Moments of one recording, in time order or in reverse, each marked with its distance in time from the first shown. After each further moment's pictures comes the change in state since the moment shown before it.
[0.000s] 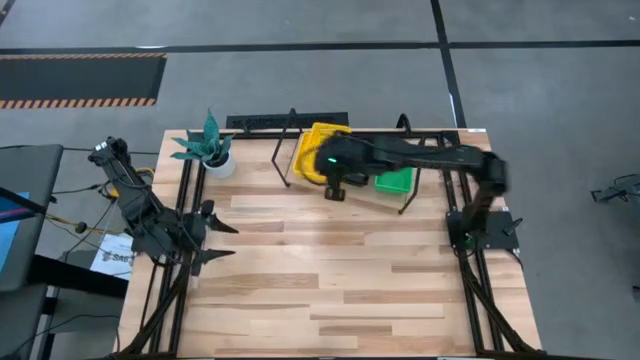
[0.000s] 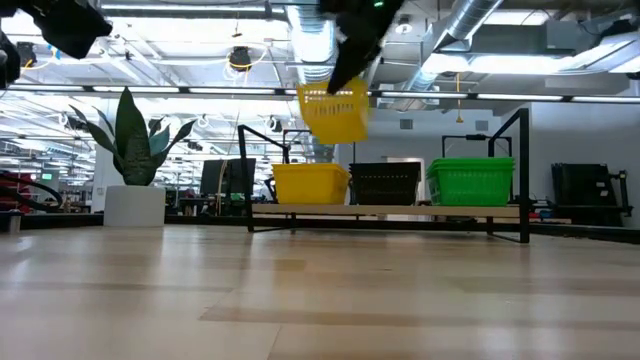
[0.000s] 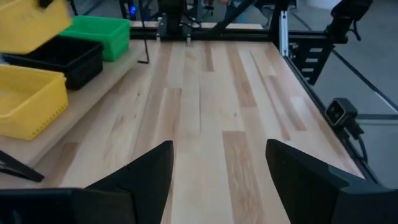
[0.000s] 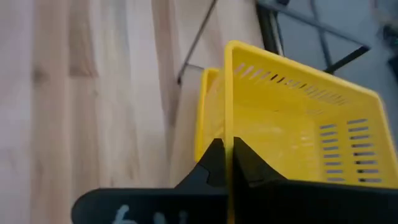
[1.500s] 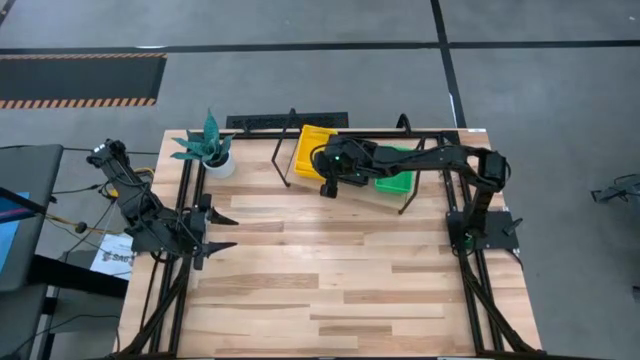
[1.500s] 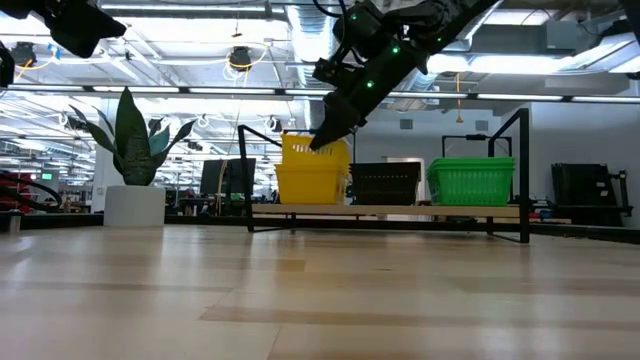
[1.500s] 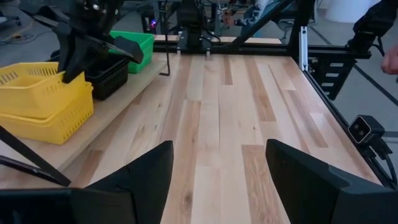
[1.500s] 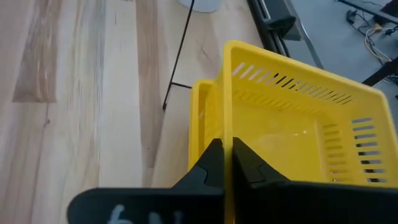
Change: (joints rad) left arm 0.038 -0.044 -0.010 0.013 -0.058 0.041; right arm -0.118 -0.031 -0.493 0.729 -0.157 -0.102
